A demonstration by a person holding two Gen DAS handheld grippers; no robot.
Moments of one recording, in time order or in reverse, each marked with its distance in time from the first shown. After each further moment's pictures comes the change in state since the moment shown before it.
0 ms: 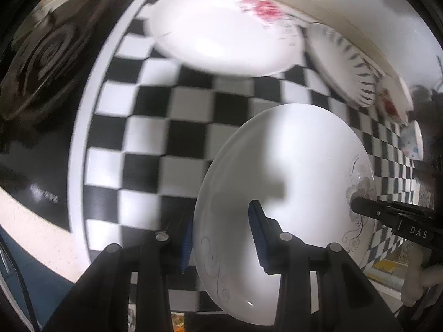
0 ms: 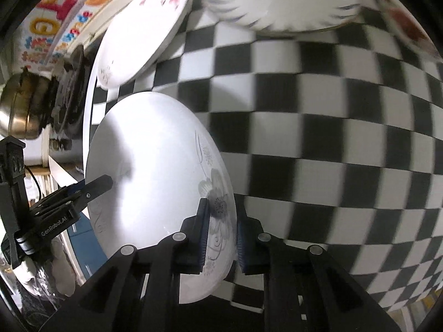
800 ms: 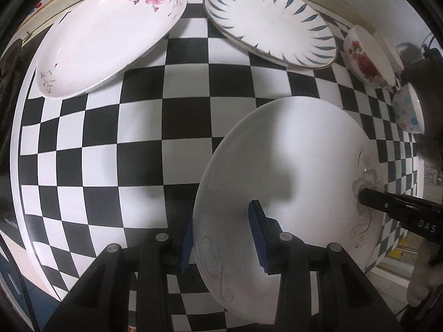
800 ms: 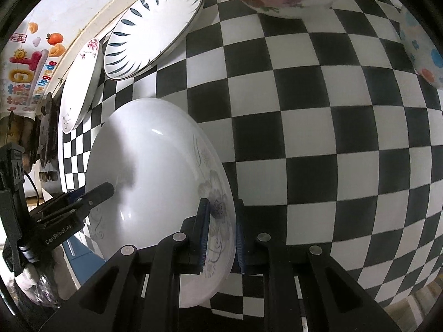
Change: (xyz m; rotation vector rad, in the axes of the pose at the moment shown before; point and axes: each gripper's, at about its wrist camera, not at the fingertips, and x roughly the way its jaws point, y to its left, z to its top) left arm 0.078 -0.105 0.027 0.094 0.068 0.063; right arm -0.036 -0.130 -0.005 0.137 -0.061 -0.030
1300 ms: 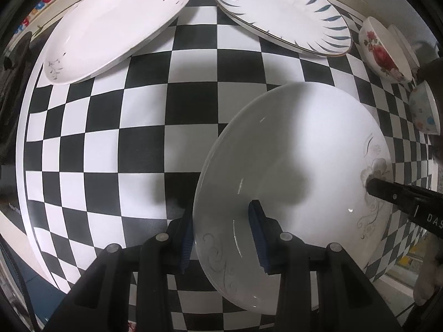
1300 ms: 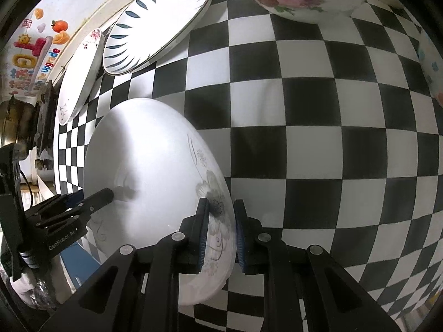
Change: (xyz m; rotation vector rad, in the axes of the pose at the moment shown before) left arm 0.010 0.000 -0.006 -0.046 0.012 0.081; right arm 0.009 -0.005 0.009 -0.080 0.002 -0.002
